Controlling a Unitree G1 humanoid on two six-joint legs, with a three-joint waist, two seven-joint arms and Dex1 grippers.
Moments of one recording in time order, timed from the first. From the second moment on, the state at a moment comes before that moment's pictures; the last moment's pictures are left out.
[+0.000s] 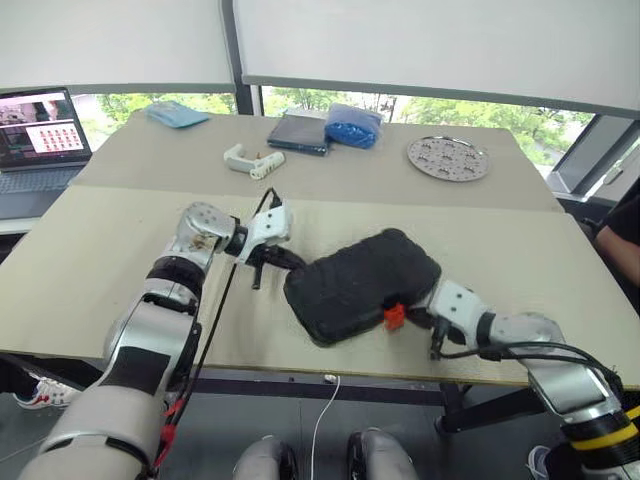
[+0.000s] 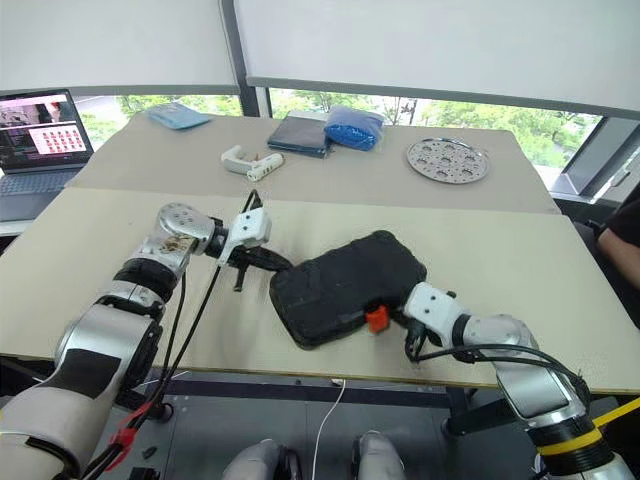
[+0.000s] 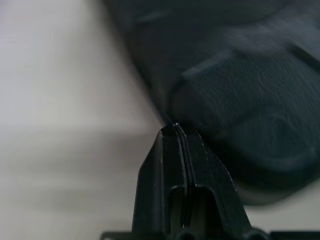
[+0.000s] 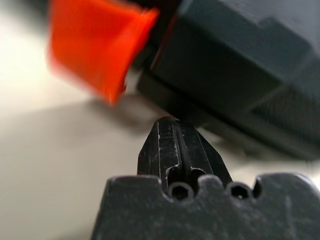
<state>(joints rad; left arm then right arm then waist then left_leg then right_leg) -1.08 0.48 -0.31 1.01 -0.02 -0.25 -1.54 -0.22 -0.75 0.12 -0.17 0.08 0.33 0.77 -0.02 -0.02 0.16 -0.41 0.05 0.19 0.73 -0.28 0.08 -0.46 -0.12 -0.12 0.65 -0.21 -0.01</state>
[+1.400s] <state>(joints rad) -0.95 0.29 -0.31 0.63 -0.06 0.05 -1.25 0.02 -0.68 -0.11 -0.58 0.30 0.72 0.60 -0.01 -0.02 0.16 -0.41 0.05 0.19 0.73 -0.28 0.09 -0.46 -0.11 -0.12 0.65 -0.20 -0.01</state>
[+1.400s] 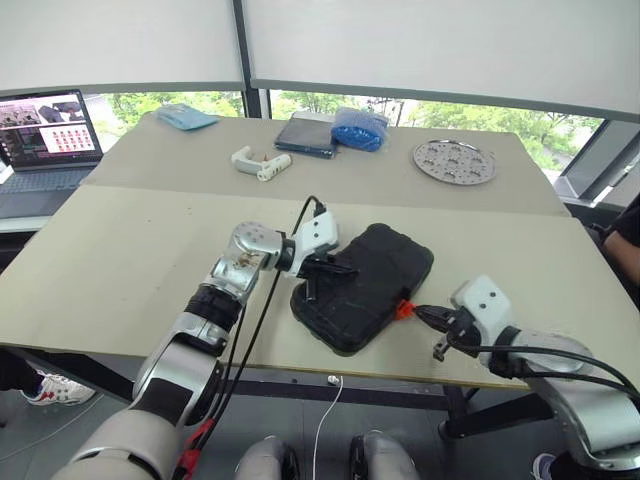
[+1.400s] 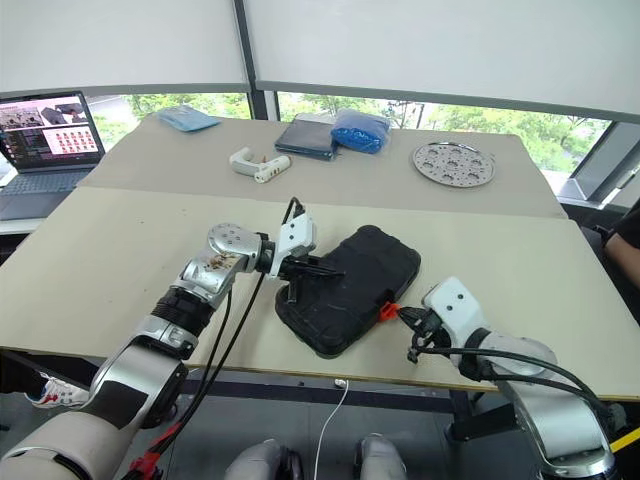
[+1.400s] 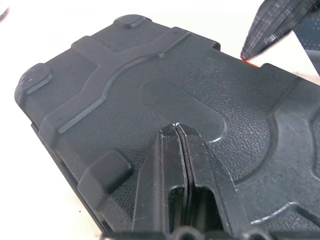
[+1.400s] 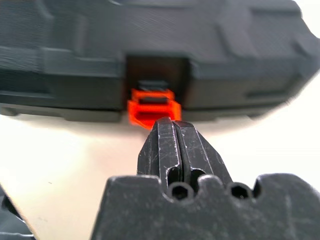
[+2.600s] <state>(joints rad) -1.03 0.27 -0.36 0.79 0.06 -0.23 -1.24 -0.15 -0.62 0.06 -0.52 0.25 0.83 0.54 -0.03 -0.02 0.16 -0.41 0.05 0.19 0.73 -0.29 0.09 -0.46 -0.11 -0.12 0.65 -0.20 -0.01</state>
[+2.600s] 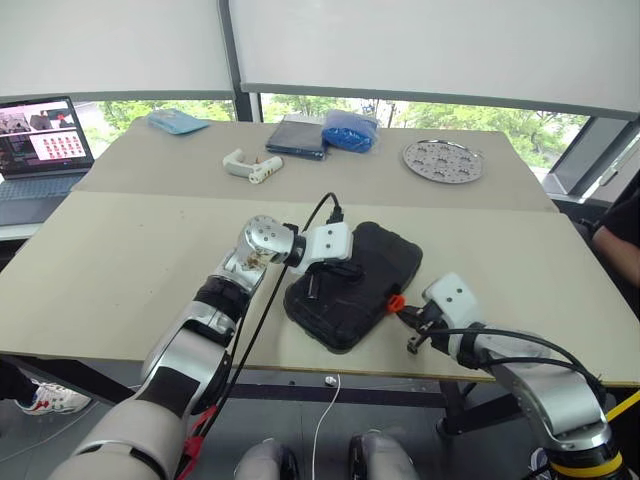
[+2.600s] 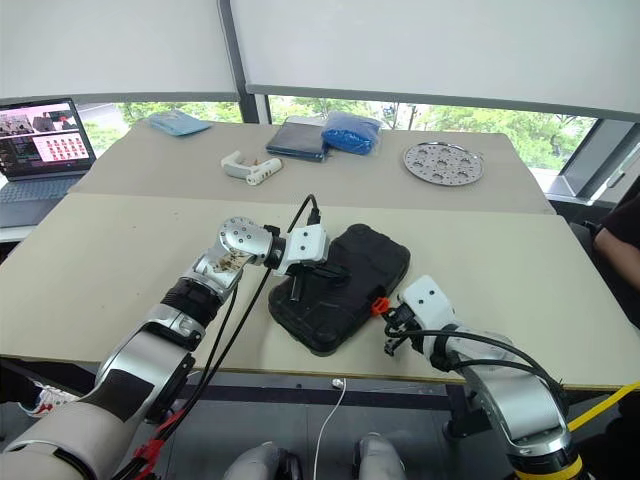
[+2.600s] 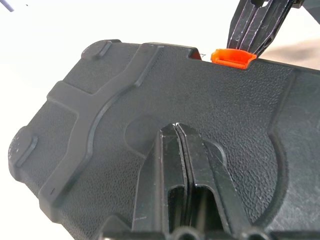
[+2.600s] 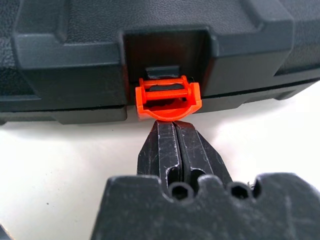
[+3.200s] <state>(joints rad) -1.03 0.28 -0.36 0.81 0.06 -0.24 -1.23 -0.21 -0.60 0.10 -0.50 0.22 0.84 0.54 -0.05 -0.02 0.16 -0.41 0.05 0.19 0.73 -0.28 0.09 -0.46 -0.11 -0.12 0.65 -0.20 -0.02</state>
